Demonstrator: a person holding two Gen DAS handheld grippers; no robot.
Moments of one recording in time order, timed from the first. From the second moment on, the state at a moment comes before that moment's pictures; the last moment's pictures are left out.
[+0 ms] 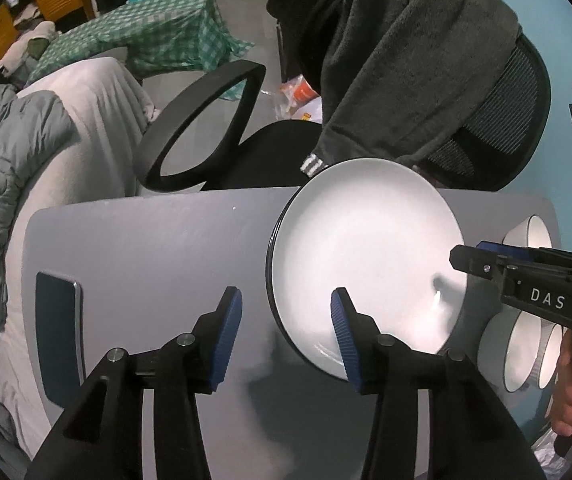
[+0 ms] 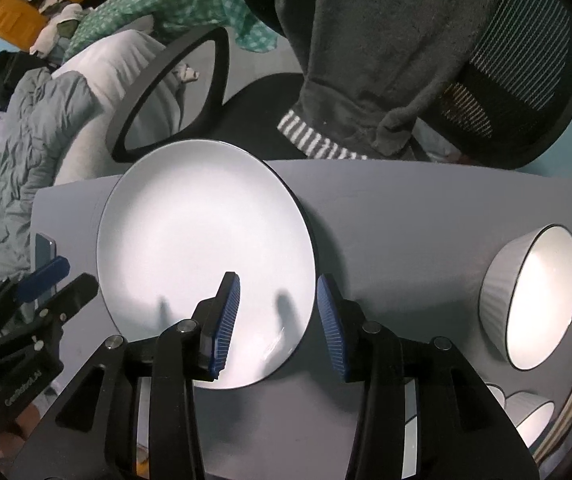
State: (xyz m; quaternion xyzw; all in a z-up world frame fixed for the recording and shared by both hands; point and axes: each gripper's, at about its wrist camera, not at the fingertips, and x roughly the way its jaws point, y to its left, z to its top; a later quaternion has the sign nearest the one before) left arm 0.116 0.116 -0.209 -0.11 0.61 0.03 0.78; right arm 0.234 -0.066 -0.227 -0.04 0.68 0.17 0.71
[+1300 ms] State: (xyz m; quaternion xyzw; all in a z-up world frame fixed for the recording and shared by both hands) left arm 0.008 0.079 -0.051 -0.09 0.44 0.02 0.89; right arm 0.113 -0.143 -0.044 -0.05 0.47 0.07 0.88
